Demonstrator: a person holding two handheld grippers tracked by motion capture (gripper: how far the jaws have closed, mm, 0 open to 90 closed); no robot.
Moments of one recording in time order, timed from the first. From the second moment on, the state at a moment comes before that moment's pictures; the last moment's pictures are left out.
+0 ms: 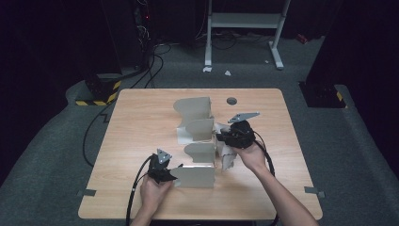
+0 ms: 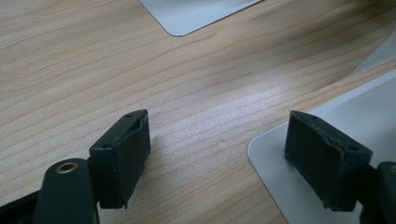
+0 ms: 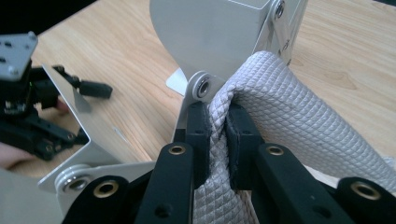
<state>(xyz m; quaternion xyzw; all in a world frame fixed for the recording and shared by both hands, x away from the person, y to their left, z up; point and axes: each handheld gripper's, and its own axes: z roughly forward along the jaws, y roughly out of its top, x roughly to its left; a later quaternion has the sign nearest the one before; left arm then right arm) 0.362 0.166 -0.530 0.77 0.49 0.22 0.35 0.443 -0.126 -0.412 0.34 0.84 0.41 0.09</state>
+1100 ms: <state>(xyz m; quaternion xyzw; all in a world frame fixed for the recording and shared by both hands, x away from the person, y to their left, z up) 0.360 0.166 -0.530 0.77 0.49 0.22 0.35 0.453 -0.128 -0.428 0.41 0.81 0.42 0.07</state>
